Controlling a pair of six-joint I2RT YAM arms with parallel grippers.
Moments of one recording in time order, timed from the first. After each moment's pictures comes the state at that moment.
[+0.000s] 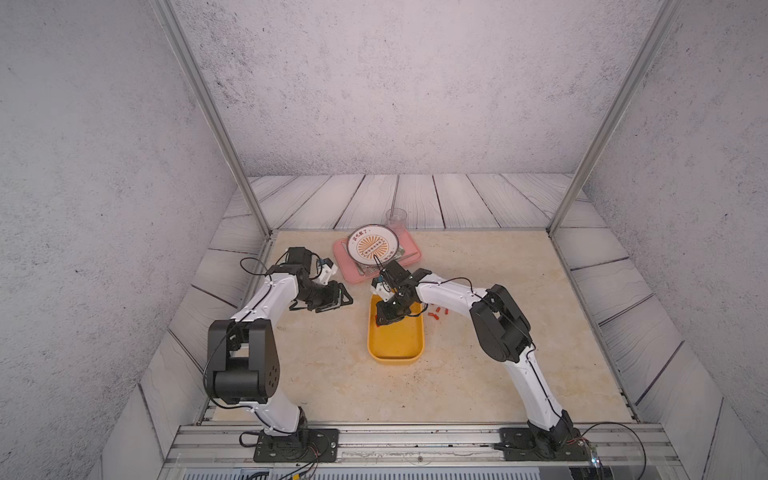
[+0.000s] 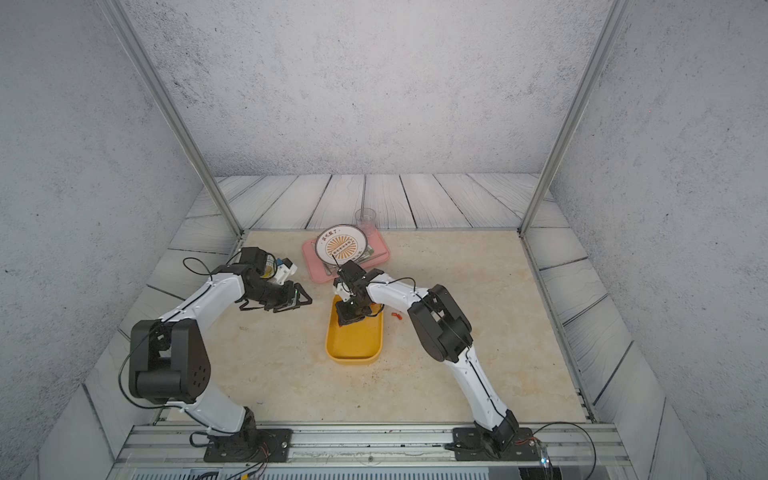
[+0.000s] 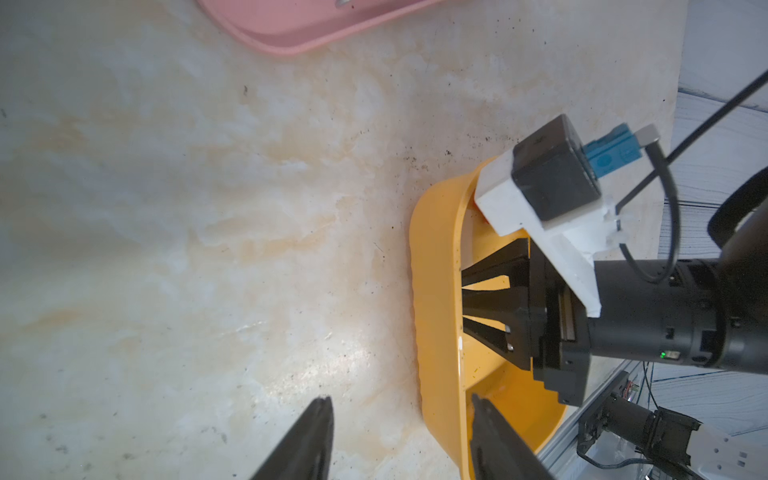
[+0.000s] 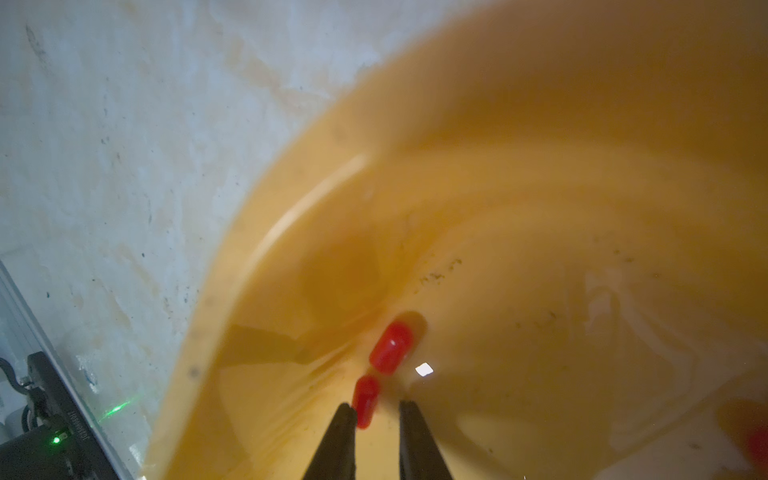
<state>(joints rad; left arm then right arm) -0.03 1.64 1.18 -0.81 0.61 -0.06 0.80 2.31 1.82 -0.72 -0.41 0.29</state>
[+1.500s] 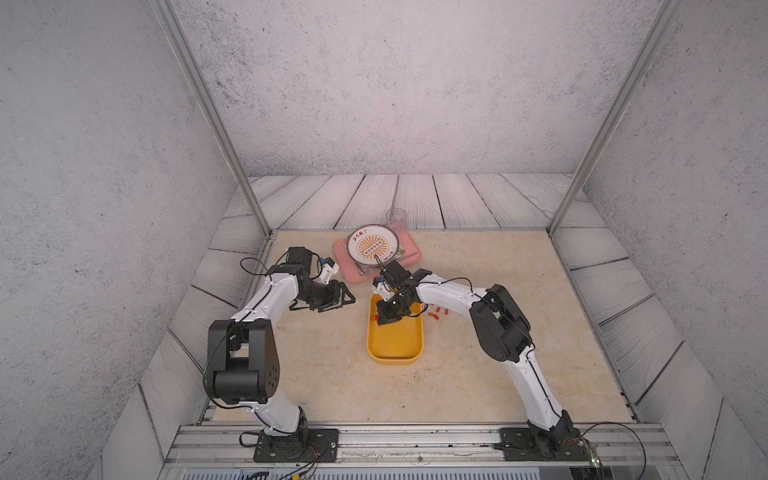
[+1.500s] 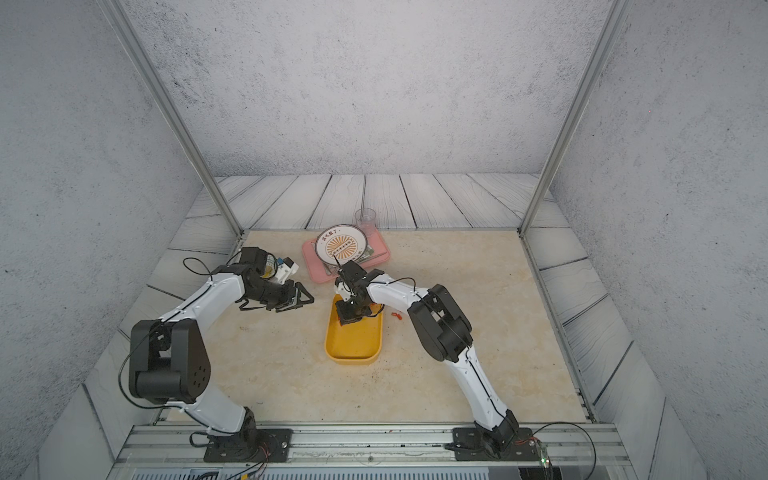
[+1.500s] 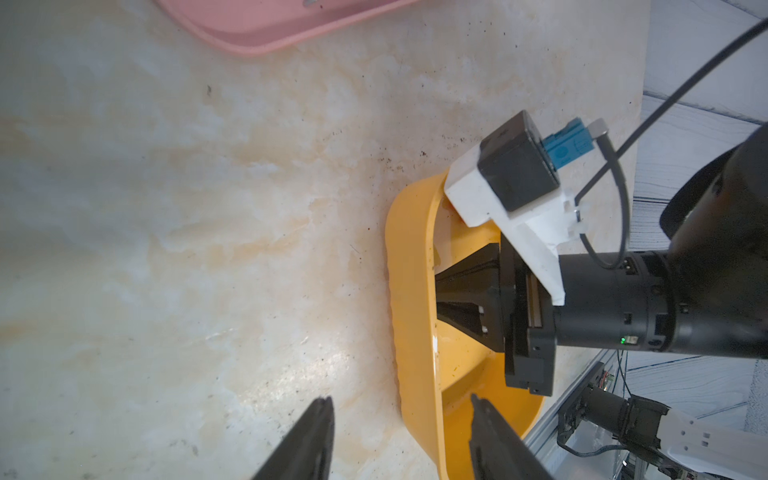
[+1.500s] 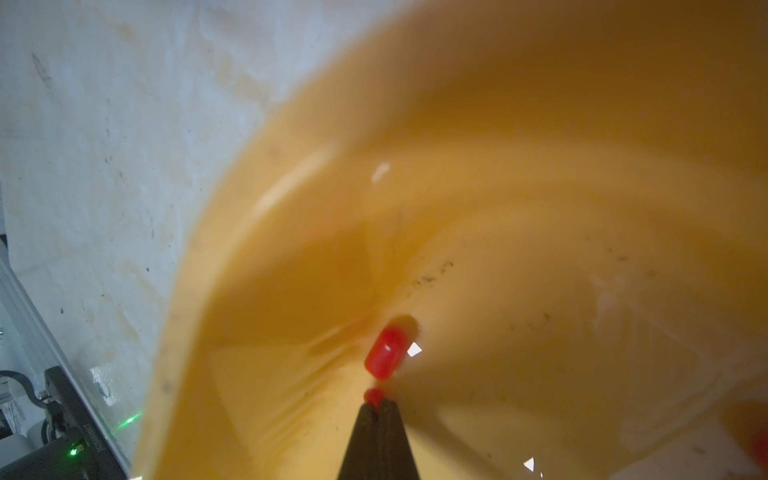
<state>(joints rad) -0.04 1.64 1.18 -0.80 0.66 -0.06 0.78 2.30 1.80 -0.70 -0.43 0.33</state>
